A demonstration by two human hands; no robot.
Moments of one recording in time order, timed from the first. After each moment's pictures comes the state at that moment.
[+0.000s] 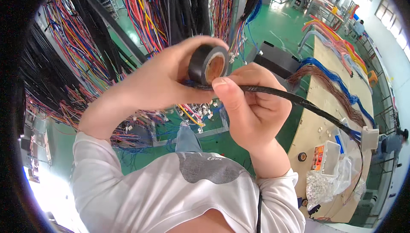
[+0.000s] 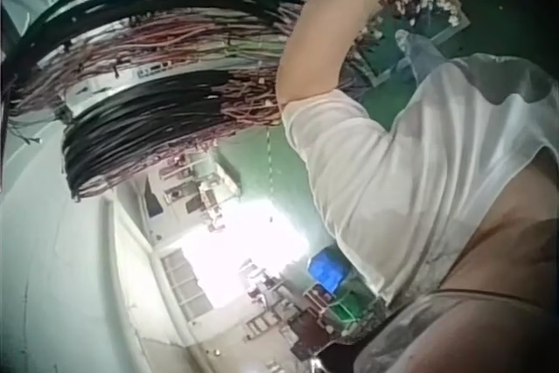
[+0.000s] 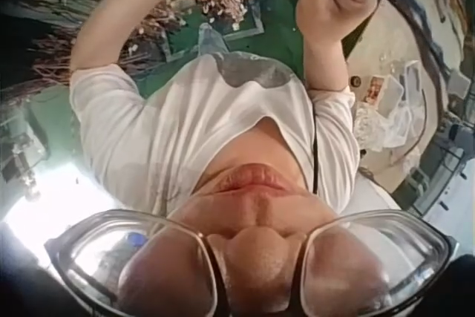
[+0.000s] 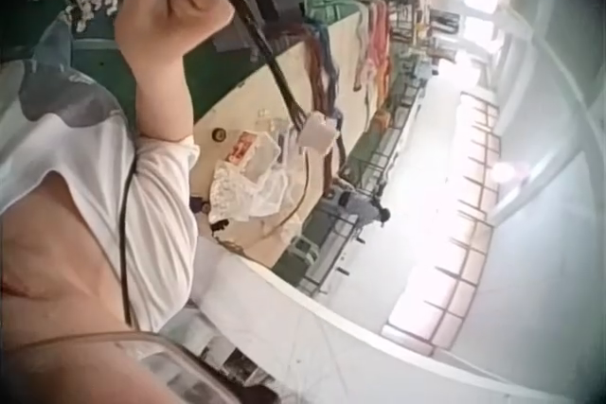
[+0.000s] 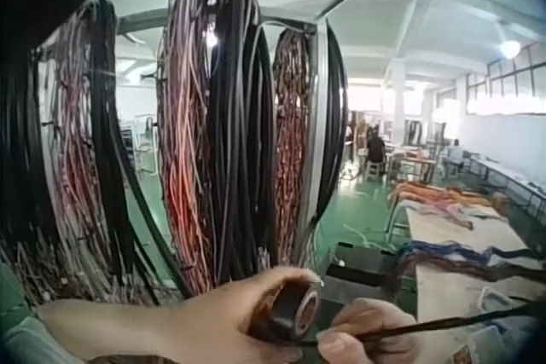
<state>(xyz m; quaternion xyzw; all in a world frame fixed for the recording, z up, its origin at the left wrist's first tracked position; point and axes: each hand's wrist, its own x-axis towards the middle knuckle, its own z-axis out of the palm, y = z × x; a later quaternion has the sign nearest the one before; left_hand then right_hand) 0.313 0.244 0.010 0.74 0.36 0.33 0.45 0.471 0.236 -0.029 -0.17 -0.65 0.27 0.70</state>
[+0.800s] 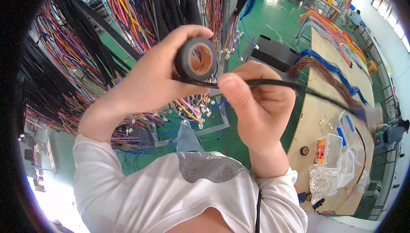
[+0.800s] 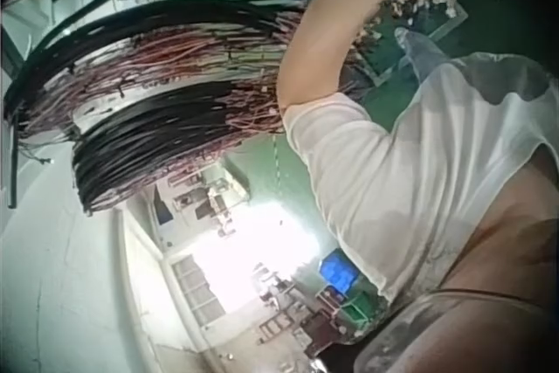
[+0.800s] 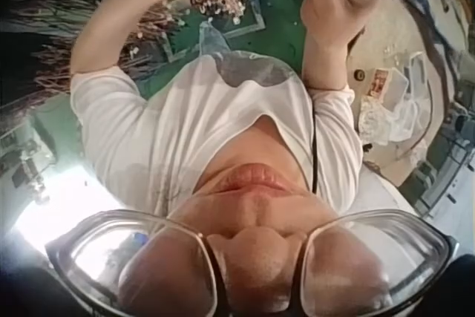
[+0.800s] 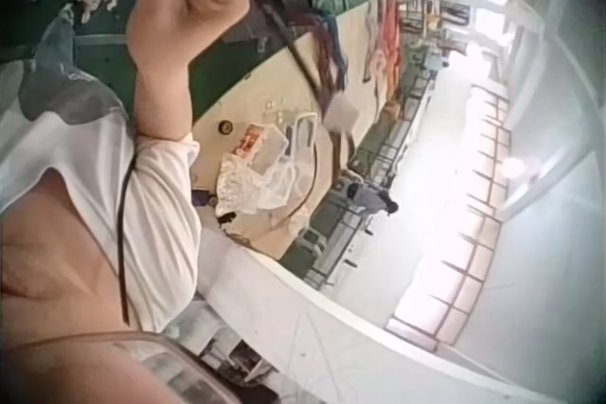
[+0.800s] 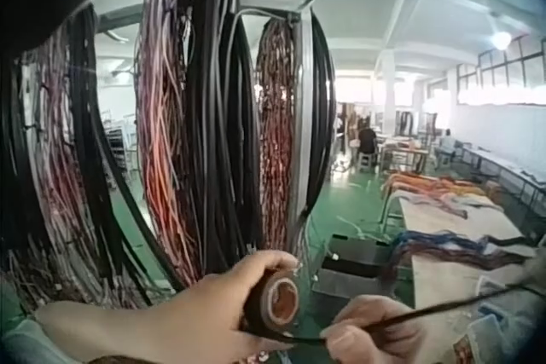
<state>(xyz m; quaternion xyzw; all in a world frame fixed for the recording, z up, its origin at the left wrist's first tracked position) 0.317 0.248 0.011 0.80 0.40 0.35 0.27 0.484 0.237 -0.030 -0.18 -0.62 0.36 0.67</state>
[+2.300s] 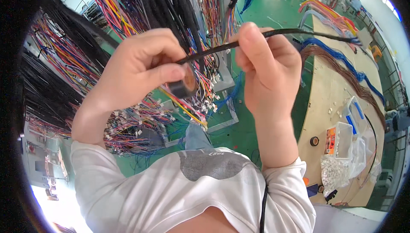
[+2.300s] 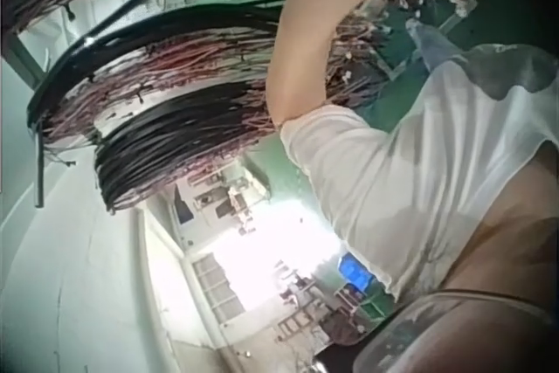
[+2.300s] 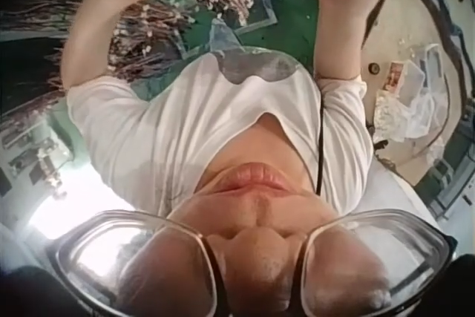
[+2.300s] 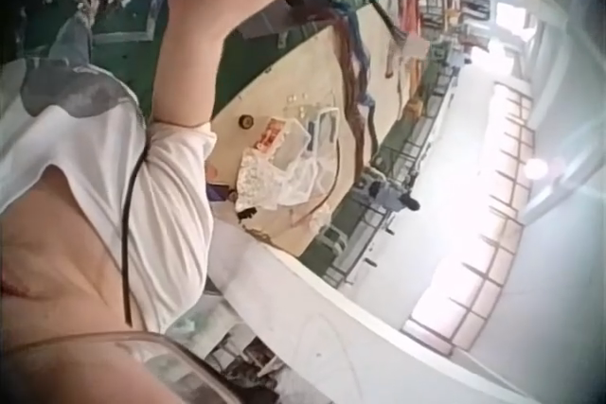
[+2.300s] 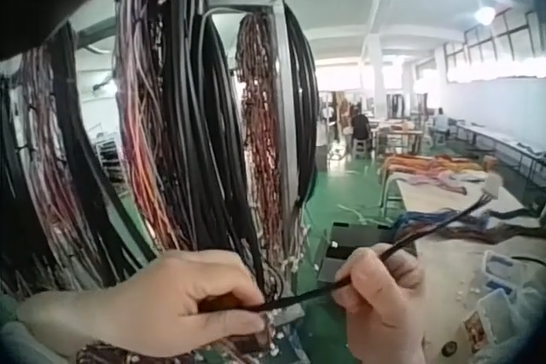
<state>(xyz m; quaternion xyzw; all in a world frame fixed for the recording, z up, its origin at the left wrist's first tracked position) 0.303 0.244 0.030 0.83 0.36 0.28 0.31 0.492 0.258 -0.024 -0.17 -0.50 0.49 0.69</state>
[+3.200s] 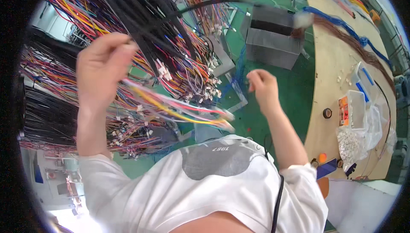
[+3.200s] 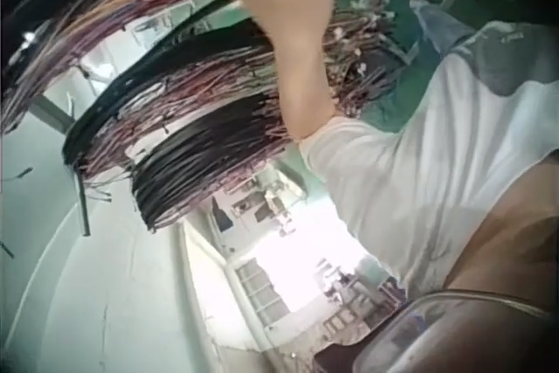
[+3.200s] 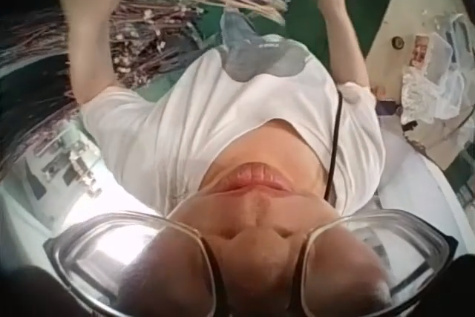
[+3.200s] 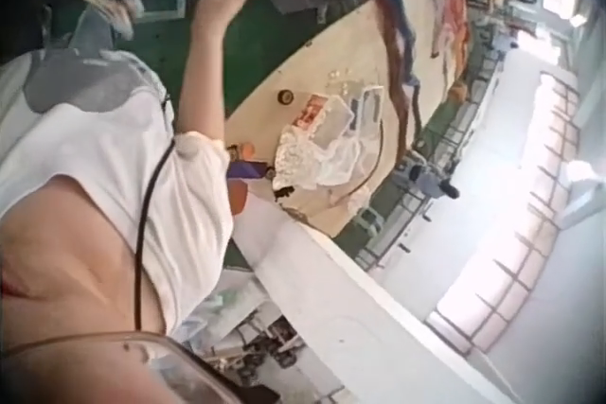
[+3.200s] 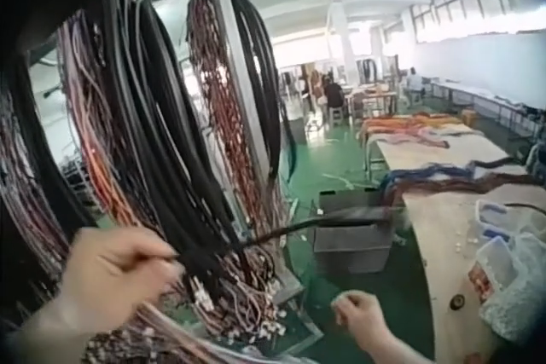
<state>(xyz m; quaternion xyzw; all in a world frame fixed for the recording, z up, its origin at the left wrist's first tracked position) 0.299 0.239 0.025 0.73 0.49 0.39 0.27 0.530 0.267 -0.206 -0.52 -0.46 0.51 0.51</state>
